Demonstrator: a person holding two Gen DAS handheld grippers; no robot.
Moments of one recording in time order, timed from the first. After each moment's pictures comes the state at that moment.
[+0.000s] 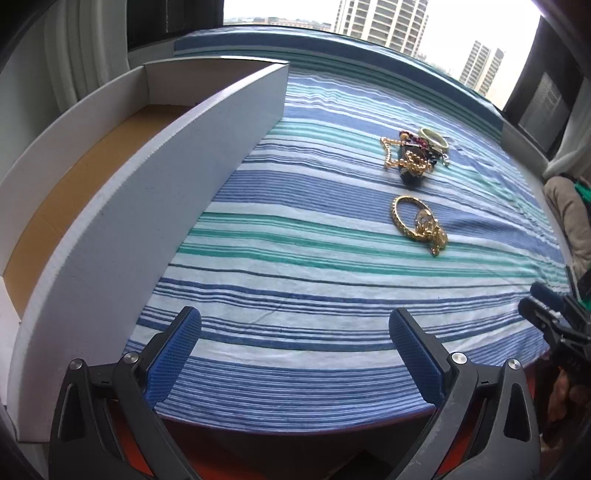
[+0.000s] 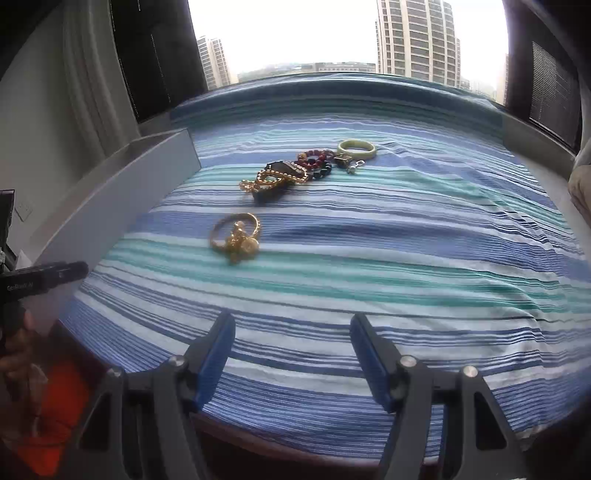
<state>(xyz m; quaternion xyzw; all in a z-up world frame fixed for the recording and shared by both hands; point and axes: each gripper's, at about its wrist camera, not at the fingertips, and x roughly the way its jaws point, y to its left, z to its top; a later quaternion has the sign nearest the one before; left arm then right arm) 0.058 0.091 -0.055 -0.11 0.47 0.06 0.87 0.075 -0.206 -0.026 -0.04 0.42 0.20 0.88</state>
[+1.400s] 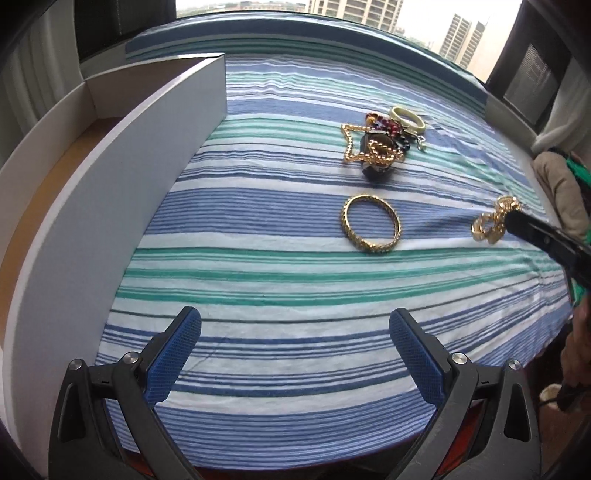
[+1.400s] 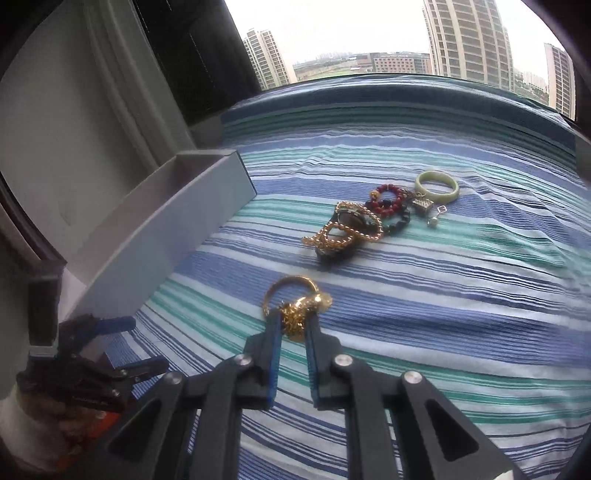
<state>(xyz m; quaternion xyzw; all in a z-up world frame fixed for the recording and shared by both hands) 0.127 0.054 -0.051 -0.09 0.51 0.01 0.86 0.157 -0.175 0.010 0.00 0.43 0.31 0.85</state>
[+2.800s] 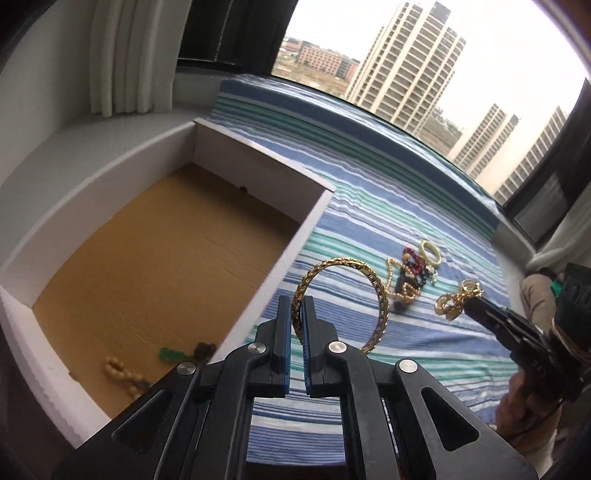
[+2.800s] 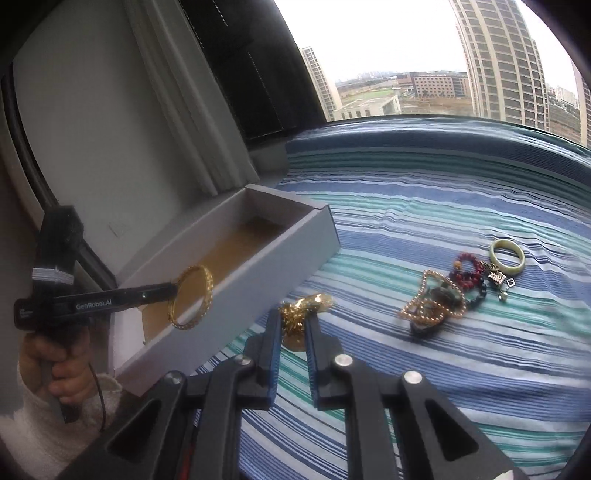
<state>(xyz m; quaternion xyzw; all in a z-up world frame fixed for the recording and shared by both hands) 0.078 0.210 0.076 -0.22 0.40 0.10 0.88 0.158 -0.077 0.082 0.01 0.38 0.41 0.83</state>
